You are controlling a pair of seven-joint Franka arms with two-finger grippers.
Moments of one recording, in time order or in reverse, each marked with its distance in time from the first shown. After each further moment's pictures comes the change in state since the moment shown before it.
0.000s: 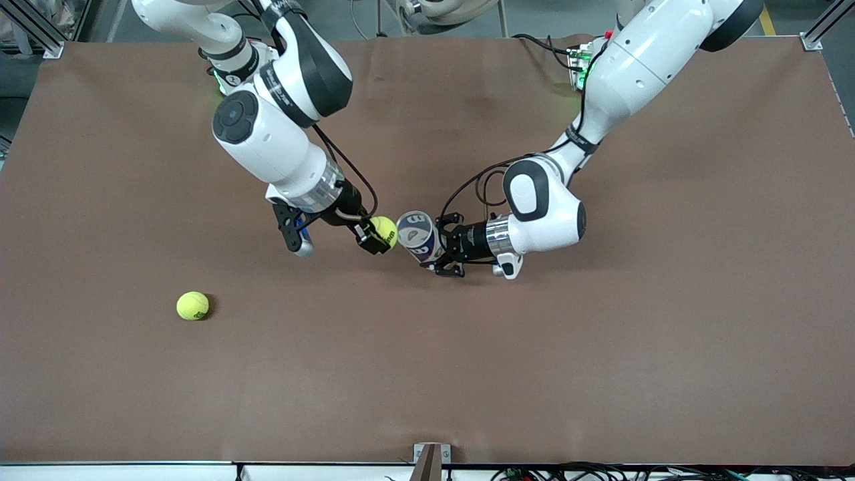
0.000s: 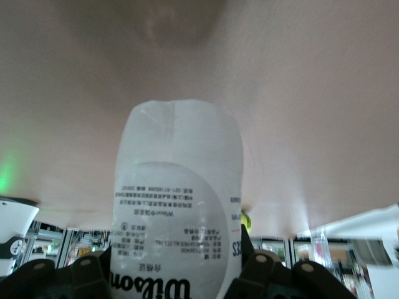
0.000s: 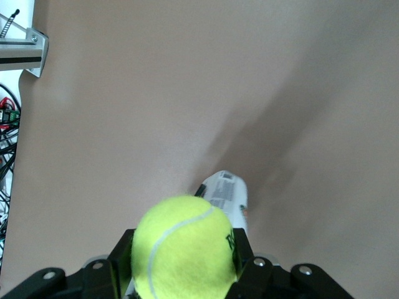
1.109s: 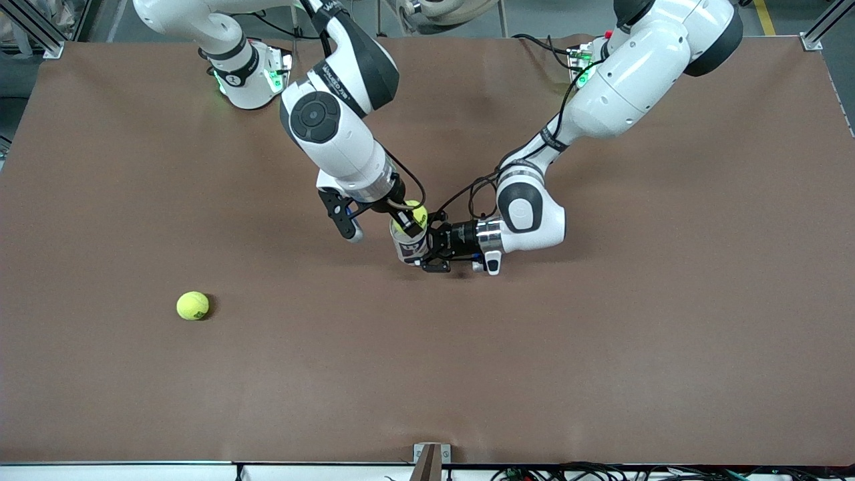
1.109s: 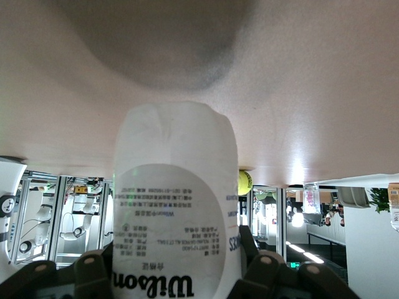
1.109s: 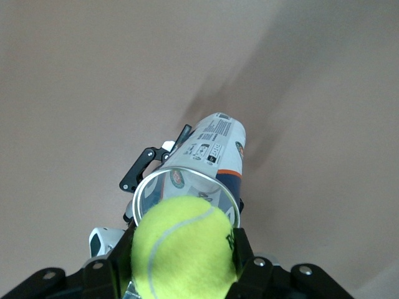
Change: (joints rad) left arm -0.008 0.114 0.001 0.034 -0.326 -0.126 0.299; right arm 0.105 0.064 -0.002 0.065 -0.078 -0.114 0.124
